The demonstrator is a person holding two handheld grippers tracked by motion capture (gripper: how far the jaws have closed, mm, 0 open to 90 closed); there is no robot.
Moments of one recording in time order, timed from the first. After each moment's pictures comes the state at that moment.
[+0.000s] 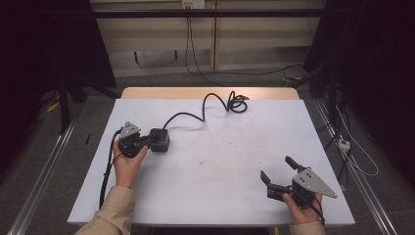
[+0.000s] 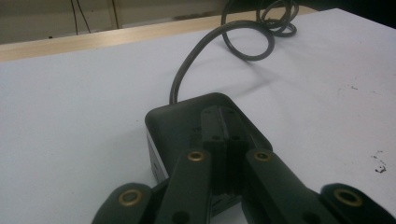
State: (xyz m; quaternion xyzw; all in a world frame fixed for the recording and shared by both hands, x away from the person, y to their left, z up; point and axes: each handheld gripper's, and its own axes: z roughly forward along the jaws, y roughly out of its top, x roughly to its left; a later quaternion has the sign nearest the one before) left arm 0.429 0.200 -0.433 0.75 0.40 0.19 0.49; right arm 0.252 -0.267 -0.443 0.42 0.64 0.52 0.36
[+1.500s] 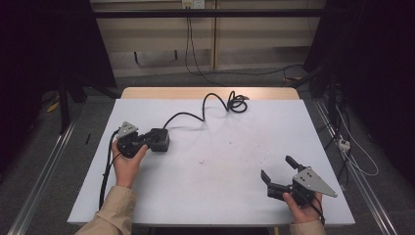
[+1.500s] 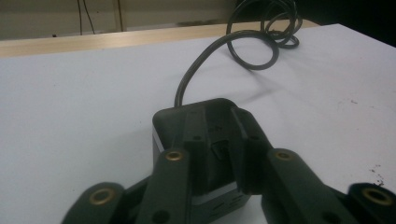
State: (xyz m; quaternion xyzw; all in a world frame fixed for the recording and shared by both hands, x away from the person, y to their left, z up) left arm 0.429 0.203 -0.433 0.73 0.42 0.18 0.50; right arm 0.254 -0.269 -0.444 0.42 0.64 0.52 0.36
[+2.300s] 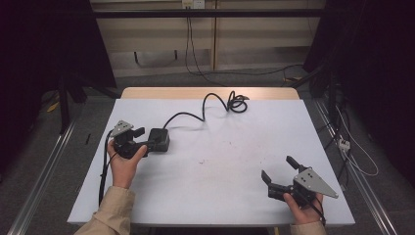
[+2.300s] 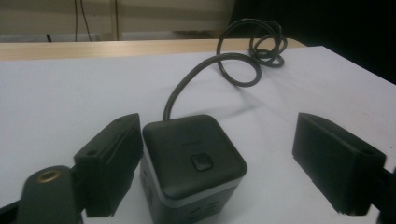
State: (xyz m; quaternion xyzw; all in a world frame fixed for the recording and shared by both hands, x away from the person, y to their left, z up) left arm 0.419 0.204 -0.417 0.72 0.43 0.17 0.53; right arm 0.251 -0.269 -0.442 0.43 0.64 0.52 0.37
